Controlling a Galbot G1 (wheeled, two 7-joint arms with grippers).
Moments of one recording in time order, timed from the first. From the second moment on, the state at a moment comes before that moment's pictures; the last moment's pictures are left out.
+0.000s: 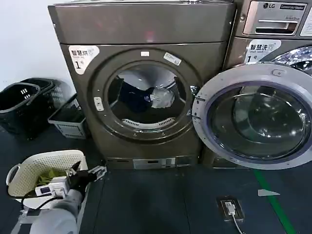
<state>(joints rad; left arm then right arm) 1.29 -1.20 -0.51 -2.27 -0.54 0.71 -0.41 -1.87 0.95 2.46 1.82 0.46 -0.27 -0.10</state>
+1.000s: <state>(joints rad) 1.30 -1.20 -0.50 -2.27 -0.53 0.72 -0.40 -1.86 0.95 2.46 1.82 0.47 -0.25 -0.11</state>
